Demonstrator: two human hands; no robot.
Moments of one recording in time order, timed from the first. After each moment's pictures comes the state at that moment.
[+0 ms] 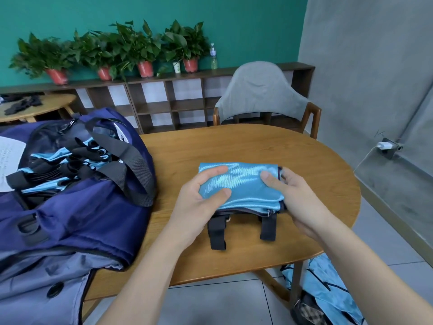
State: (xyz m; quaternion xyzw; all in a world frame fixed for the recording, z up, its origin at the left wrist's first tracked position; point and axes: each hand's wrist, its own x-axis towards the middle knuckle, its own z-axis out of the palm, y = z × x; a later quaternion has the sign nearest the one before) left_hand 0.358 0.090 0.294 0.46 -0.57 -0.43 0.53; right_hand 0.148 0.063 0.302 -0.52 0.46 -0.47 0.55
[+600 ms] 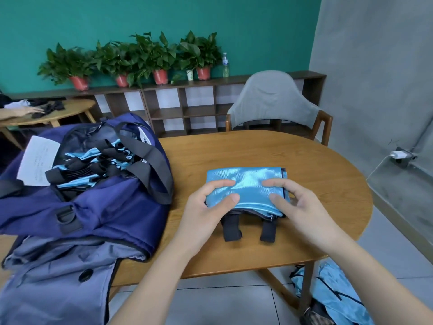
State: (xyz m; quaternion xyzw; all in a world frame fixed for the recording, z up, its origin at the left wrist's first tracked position) left_hand 0.373 0.113 0.289 0.48 -0.57 -0.40 0.54; right_hand 0.147 0.089 0.294 -0.68 0.45 -0.43 0.39
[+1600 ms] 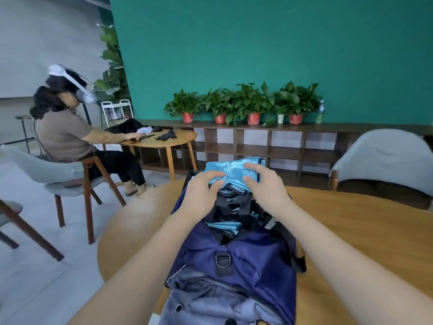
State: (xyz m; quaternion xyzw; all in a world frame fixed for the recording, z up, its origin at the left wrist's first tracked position) left_hand 0.678 0.105 0.421 0.70 -0.56 -0.02 0.44; right_hand 0.508 0.033 0.441 -0.79 0.37 -0.38 0.30
